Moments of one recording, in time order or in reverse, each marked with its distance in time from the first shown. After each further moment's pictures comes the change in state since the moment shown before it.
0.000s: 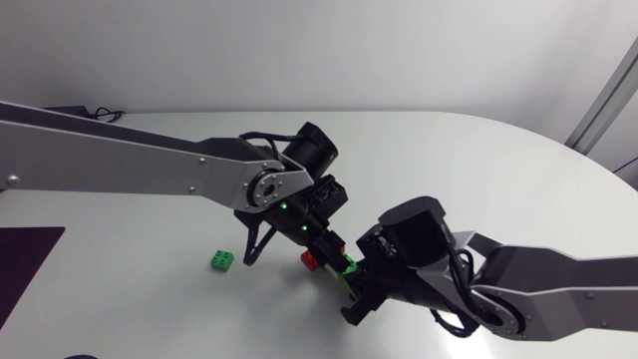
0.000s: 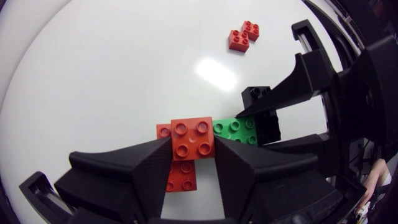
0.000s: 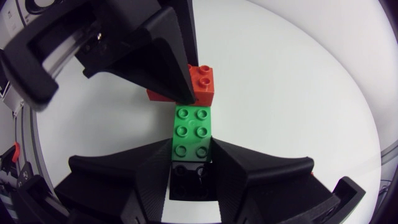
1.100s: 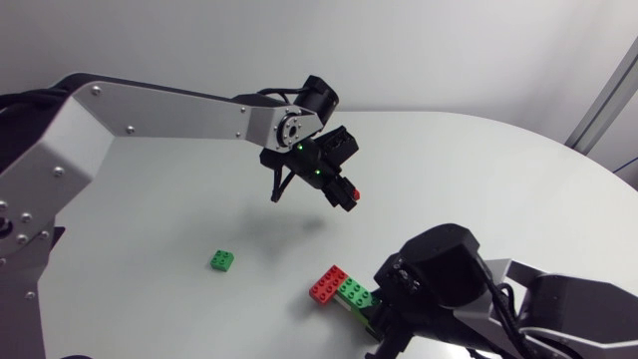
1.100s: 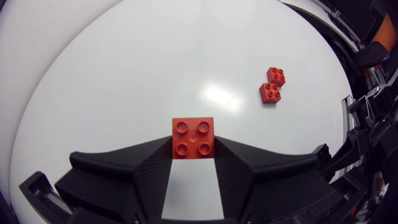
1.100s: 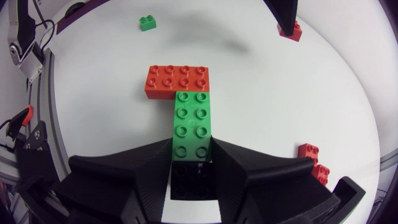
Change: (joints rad) left arm 0.113 0.271 0.428 -0.039 0.102 0.236; right arm 0.073 -0.233 -0.101 -0.203 -0.011 -0.011
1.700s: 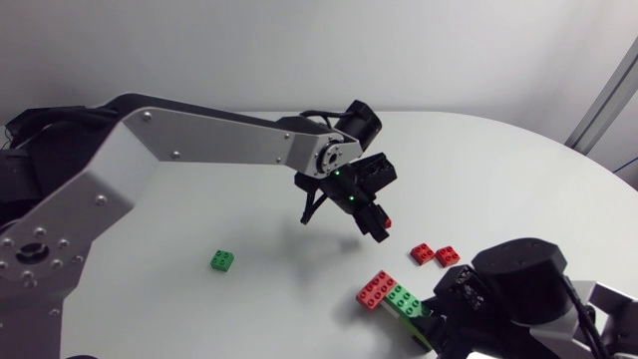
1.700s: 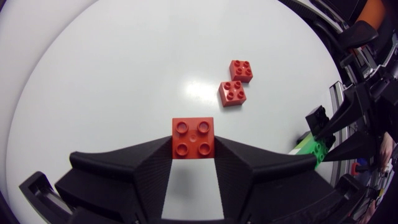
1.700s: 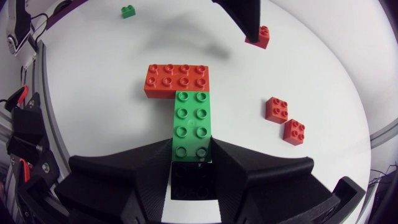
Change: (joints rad) left arm -0.139 0.058 0.030 -0.002 0.007 0.000; right arm -0.164 -0.374 -0.112 -0.272 0.005 -0.088
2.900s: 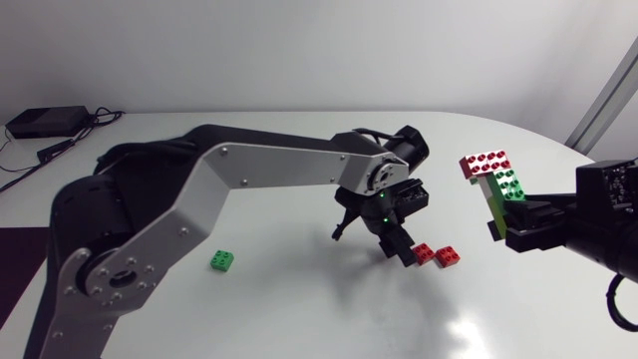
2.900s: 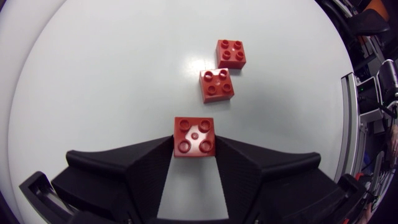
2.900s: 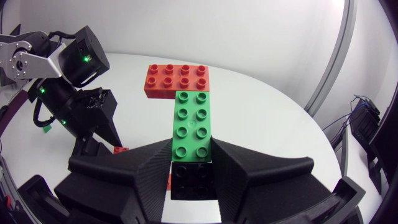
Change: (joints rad) left arm -0.117 0.156 0.210 -0.191 -0.139 -0.058; right arm -0.745 -0.119 0.200 0.111 -0.191 -0.106
